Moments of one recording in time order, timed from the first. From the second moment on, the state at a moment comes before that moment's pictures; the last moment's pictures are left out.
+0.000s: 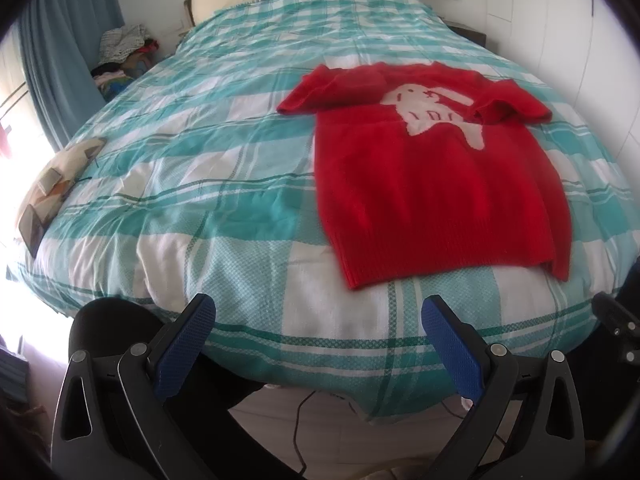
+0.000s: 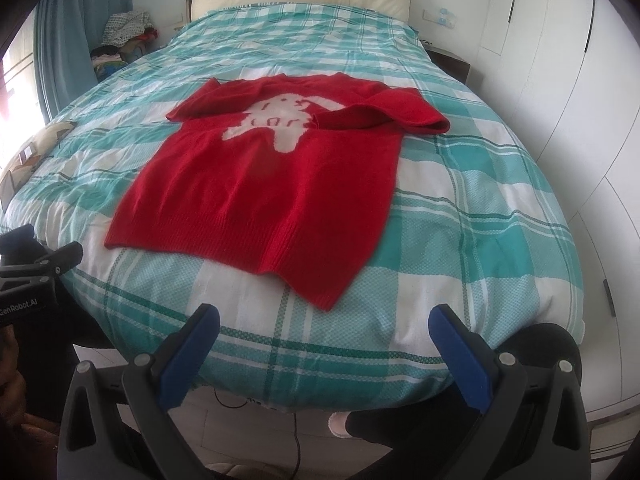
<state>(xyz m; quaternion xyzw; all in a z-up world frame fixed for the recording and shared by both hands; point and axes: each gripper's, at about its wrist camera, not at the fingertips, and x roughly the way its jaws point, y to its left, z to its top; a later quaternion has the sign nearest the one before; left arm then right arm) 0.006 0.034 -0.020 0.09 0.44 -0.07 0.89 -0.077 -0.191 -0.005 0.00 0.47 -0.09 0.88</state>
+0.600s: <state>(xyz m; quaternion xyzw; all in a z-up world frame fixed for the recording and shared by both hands) 0.066 0.040 -0.068 -0.01 0.51 -0.16 0.85 -0.029 -0.267 -0.072 0.23 0.48 -0.01 0.85</state>
